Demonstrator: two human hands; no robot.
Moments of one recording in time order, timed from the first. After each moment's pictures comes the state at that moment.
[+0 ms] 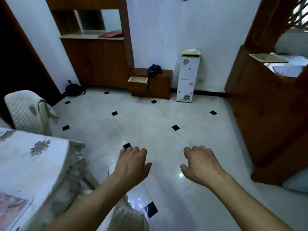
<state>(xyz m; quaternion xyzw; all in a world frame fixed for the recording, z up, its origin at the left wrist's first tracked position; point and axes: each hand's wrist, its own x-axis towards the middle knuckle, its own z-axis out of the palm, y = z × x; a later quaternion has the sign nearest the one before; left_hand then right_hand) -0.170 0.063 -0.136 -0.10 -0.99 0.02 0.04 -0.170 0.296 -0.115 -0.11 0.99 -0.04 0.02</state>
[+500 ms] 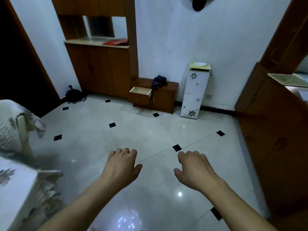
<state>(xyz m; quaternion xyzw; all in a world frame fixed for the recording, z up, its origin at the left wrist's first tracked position) -0.419 0.078 -0.142 -0.03 -1.00 0.01 0.05 -0.436 0.320 -0.126 -0.16 0.99 -0.04 0.02</state>
